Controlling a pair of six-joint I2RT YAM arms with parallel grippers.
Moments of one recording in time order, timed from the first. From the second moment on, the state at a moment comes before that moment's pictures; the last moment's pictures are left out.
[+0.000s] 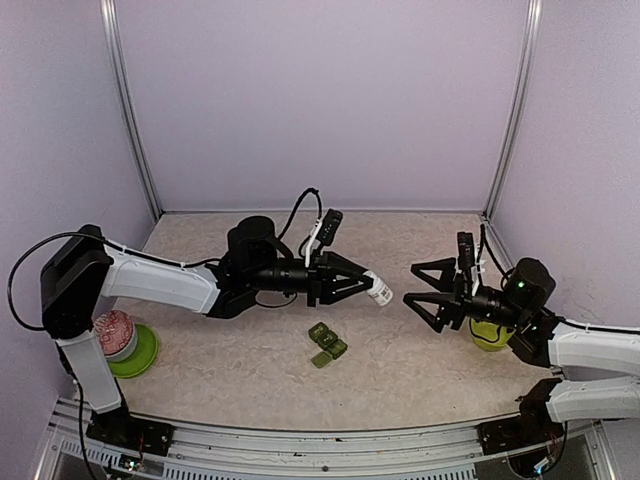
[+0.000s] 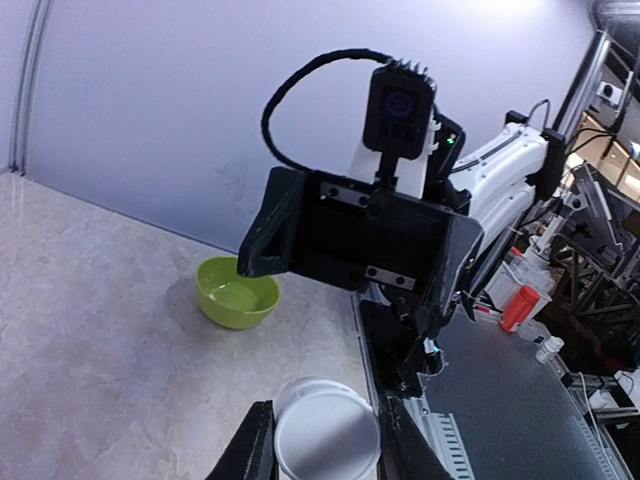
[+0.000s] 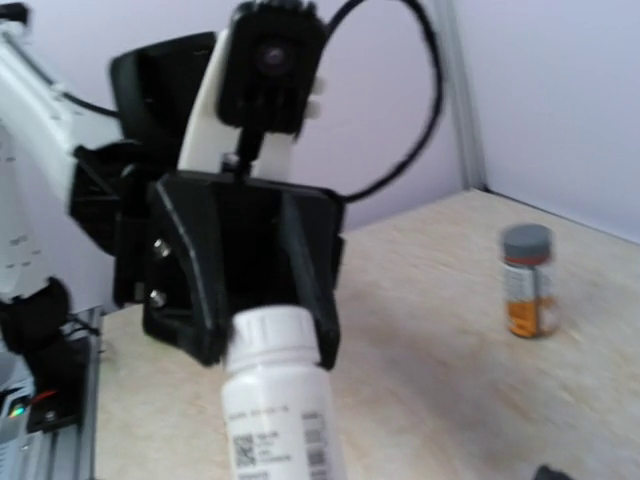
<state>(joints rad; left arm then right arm) -0.90 1.81 1.05 0.75 0.72 -0.37 0.57 0.97 0.31 0.76 -0.64 0.23</state>
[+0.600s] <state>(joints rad) -0.95 1.79 0.97 1.14 0.77 -0.56 0.78 1.01 0.36 0.84 -0.49 0.15</state>
